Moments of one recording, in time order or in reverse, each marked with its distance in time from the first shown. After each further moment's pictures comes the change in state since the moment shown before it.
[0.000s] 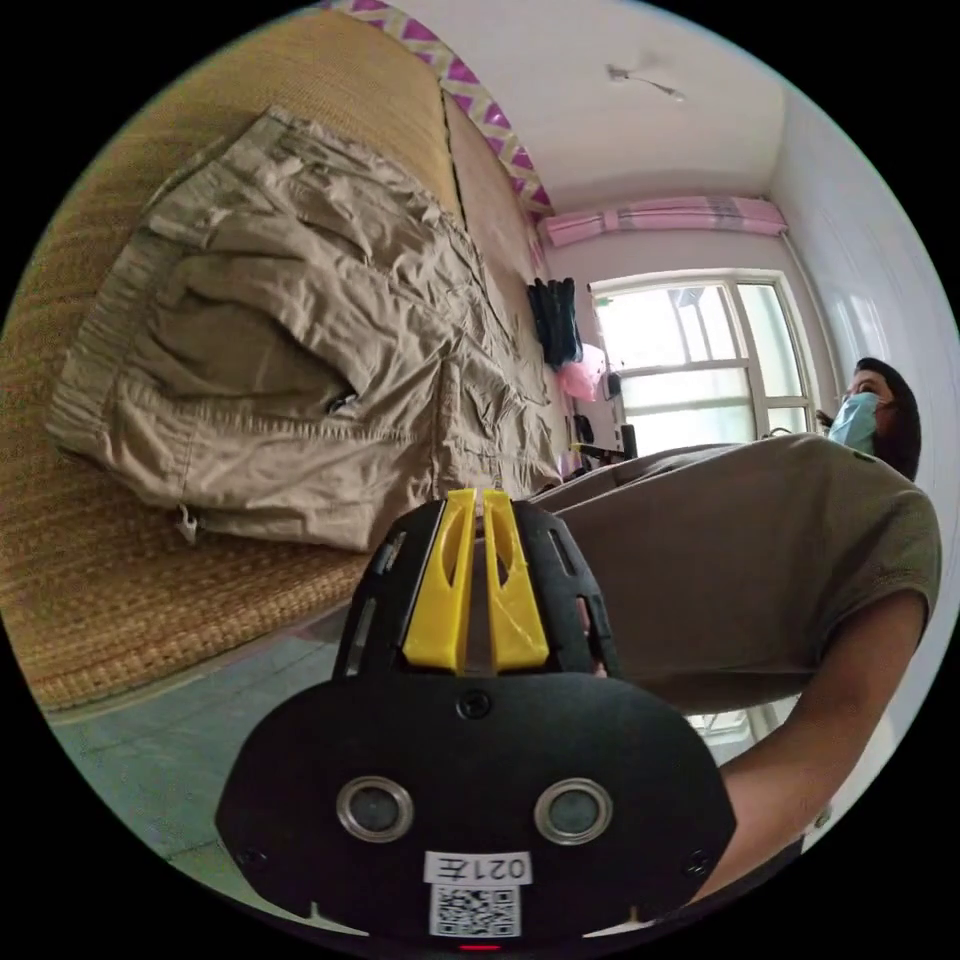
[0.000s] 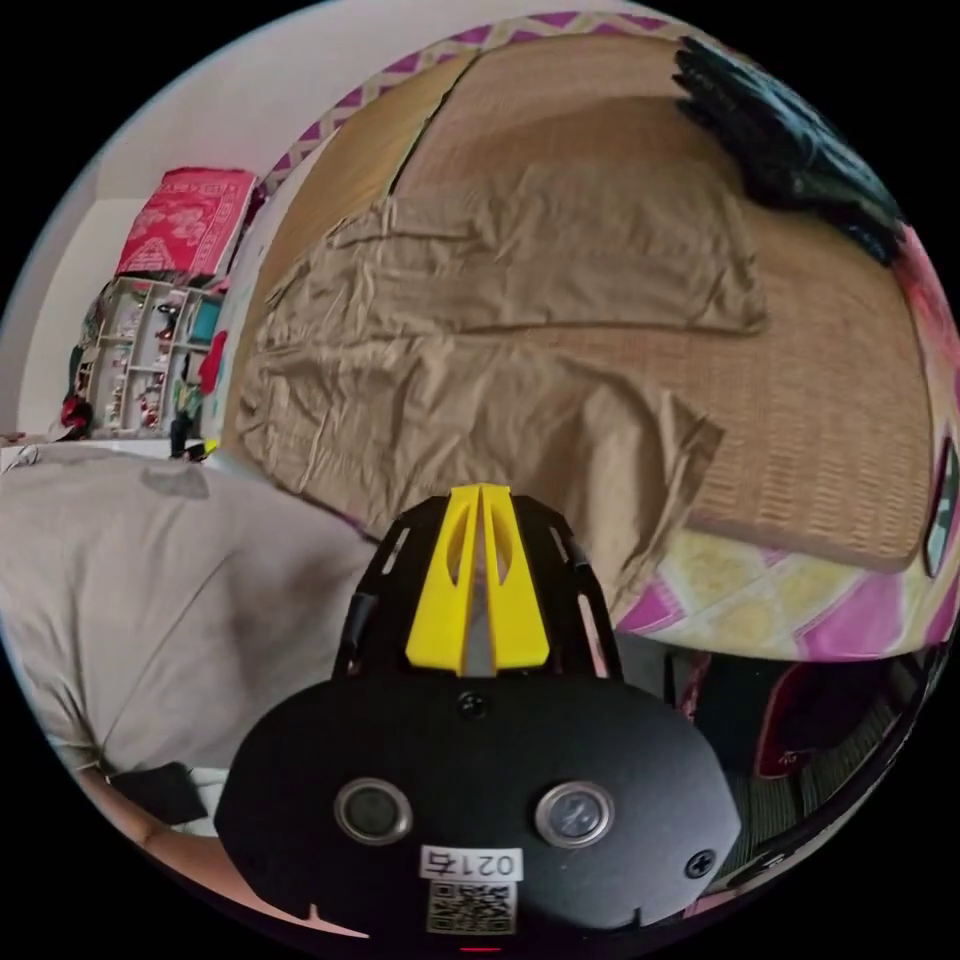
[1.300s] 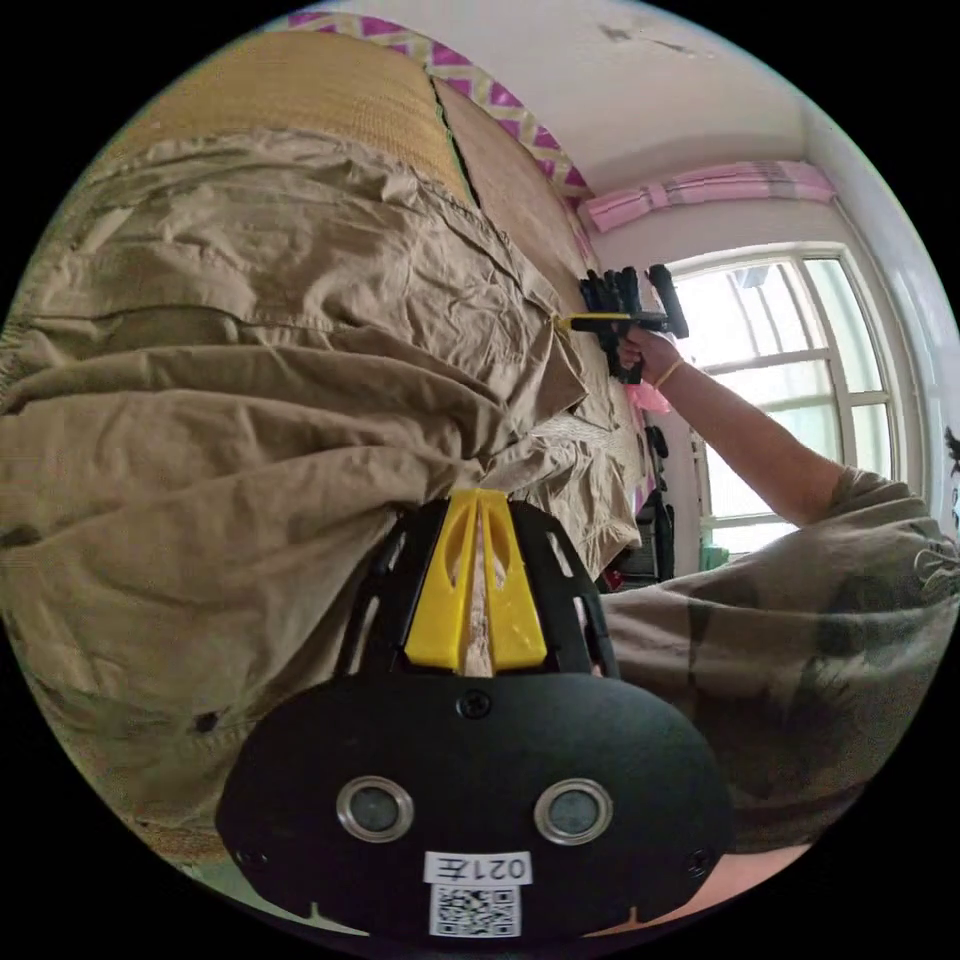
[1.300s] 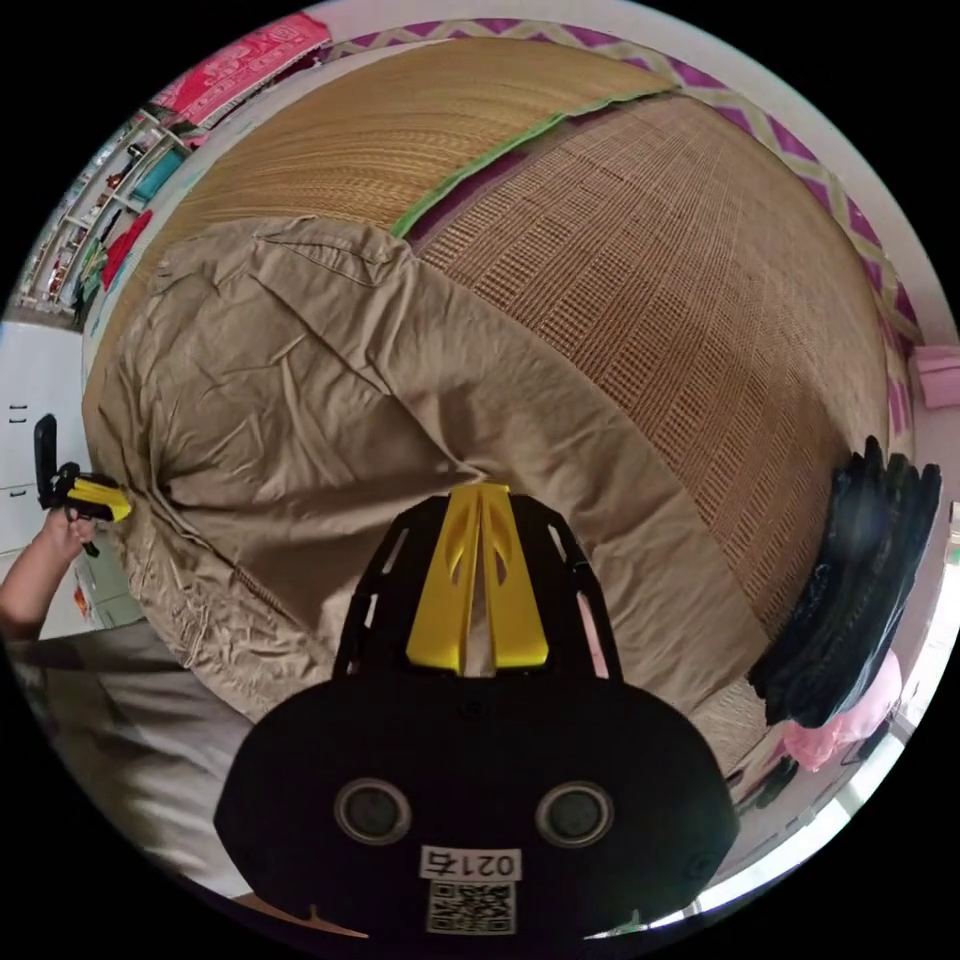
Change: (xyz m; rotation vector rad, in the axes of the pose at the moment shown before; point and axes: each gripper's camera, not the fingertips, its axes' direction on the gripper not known) left arm 0.021 -0.087 0.245 0.016 -0.211 0.056; right arm -0.213 -0.326 0.023 -0.118 0.419 -0.376
